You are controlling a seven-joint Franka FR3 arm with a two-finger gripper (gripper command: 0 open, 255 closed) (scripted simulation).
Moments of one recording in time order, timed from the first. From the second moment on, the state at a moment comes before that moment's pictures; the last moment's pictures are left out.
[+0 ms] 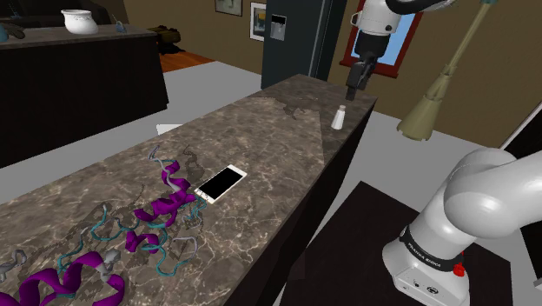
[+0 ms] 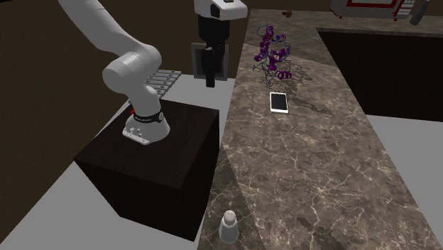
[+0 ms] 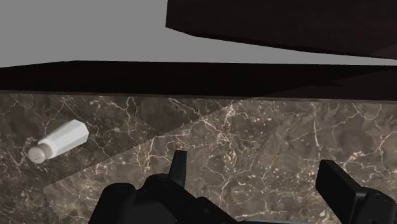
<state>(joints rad) -0.07 -0.66 -0.11 -2.38 -0.13 1.73 -0.22</state>
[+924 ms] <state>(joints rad) -0.14 -0.33 -0.36 -2.33 -0.18 2.09 -0.47</state>
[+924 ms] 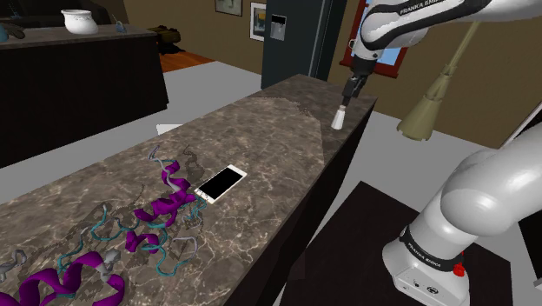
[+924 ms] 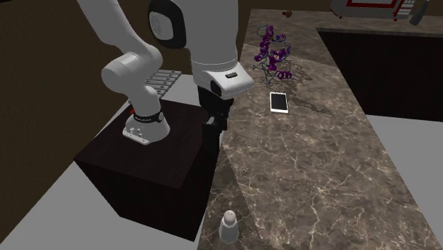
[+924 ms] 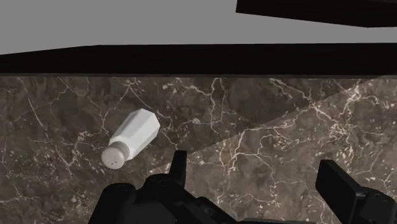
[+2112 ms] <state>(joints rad) -0.20 0.16 -0.50 -2.09 0.10 2.36 -0.80</state>
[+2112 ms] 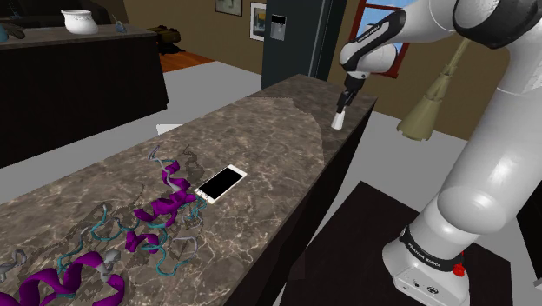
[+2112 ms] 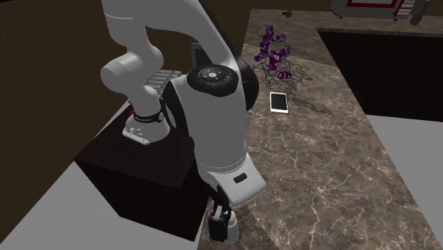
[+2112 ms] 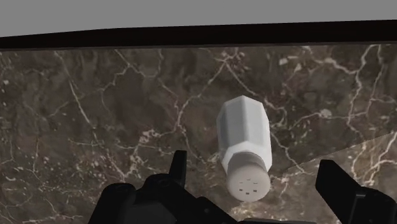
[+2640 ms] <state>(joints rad) -0.20 0.17 -0.50 -2.10 0.12 2.38 -0.81</state>
